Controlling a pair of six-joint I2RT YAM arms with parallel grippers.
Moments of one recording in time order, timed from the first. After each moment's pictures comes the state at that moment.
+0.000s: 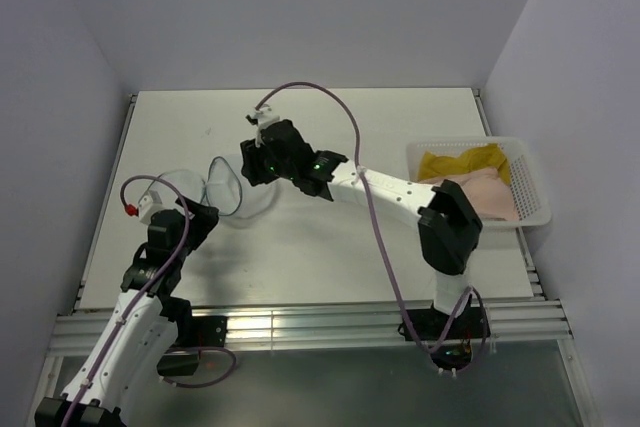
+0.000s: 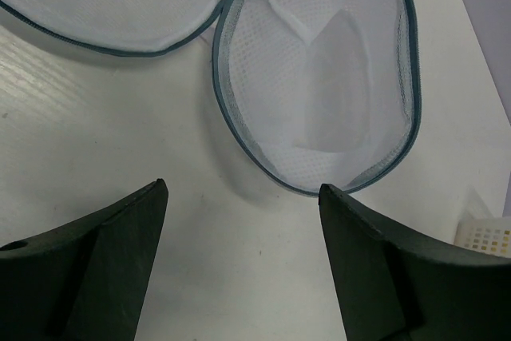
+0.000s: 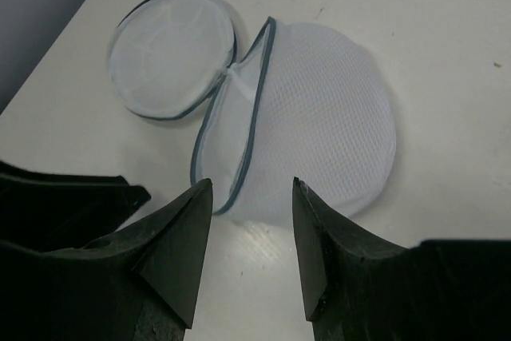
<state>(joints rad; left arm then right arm) -0.19 0.54 0.30 -0.30 -0.20 -0.96 0.93 1.83 1.51 -0.15 0.07 0.34</state>
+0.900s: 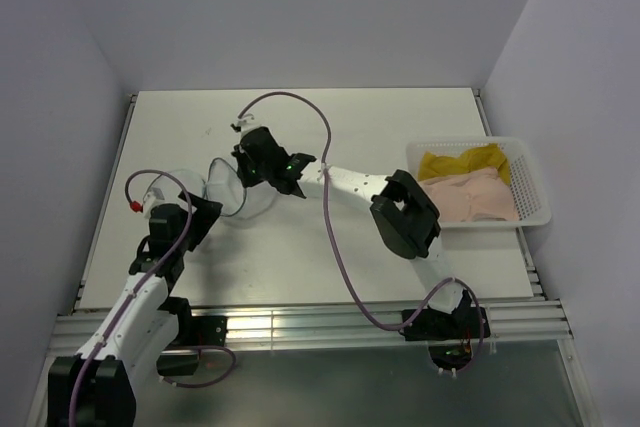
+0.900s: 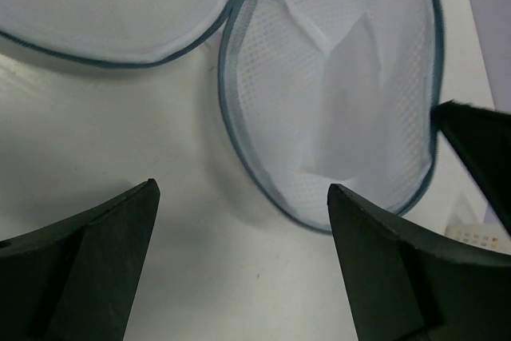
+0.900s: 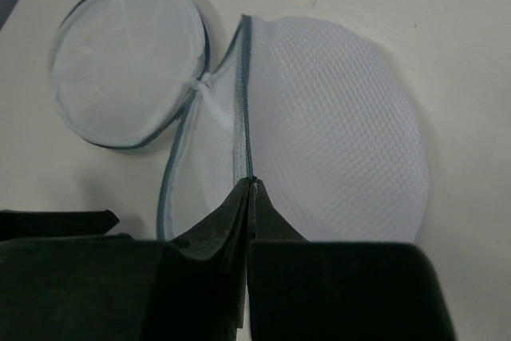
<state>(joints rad) -0.09 0.73 0.24 -0.08 -0.06 -0.97 0.93 2.16 1.76 -0.14 0.09 0.36</state>
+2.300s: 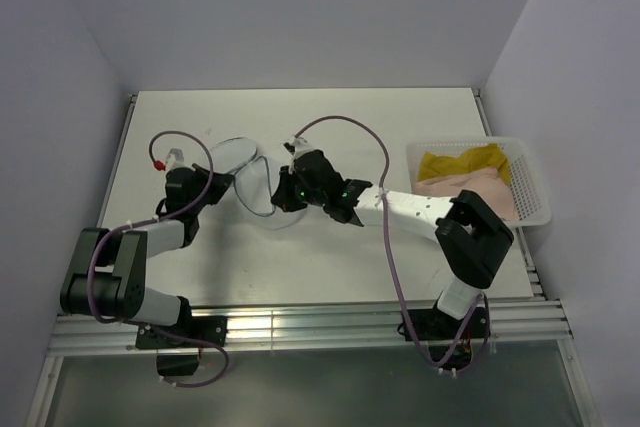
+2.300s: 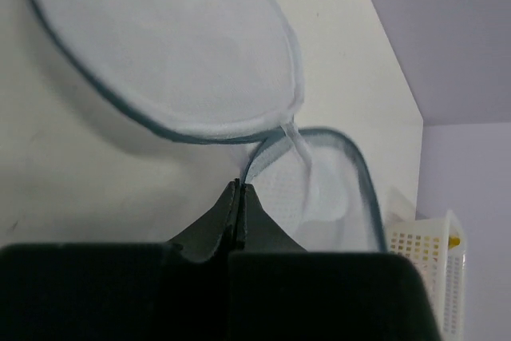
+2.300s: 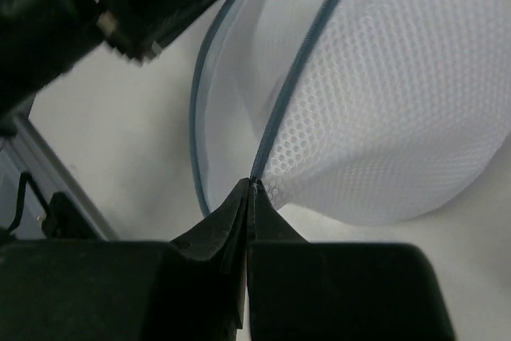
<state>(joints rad) -0.11 1.41 0.41 0.60 0.12 -0.98 0.88 1.70 1.10 0.08 -0.04 0.59</state>
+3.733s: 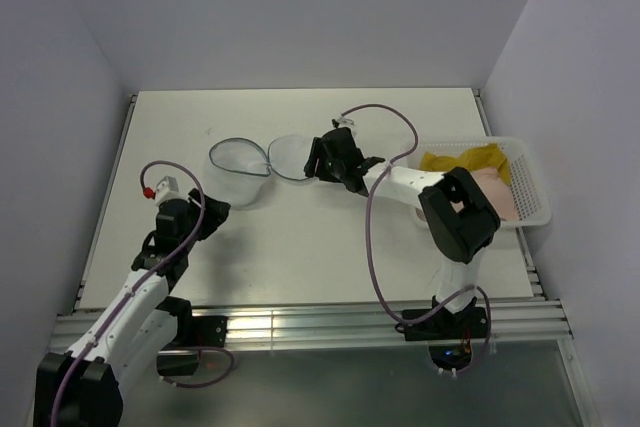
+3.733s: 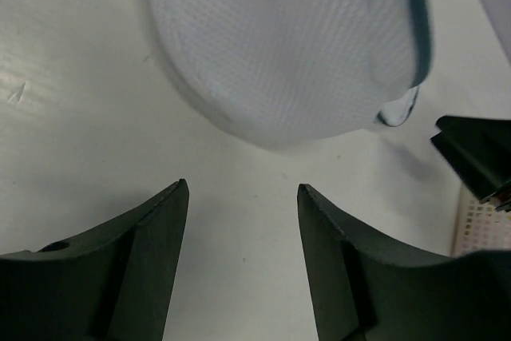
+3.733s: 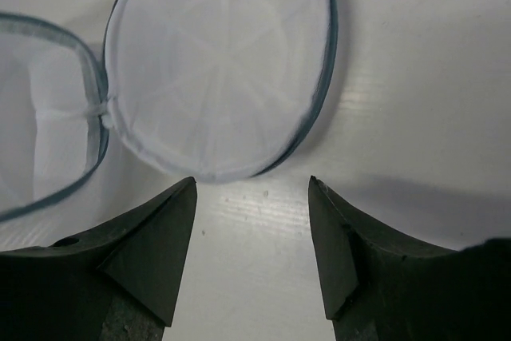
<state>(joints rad) -0.21 0.75 0.31 -0.04 -0.07 -0.86 0.62 1.82 1.13 0.03 0.12 0.68</state>
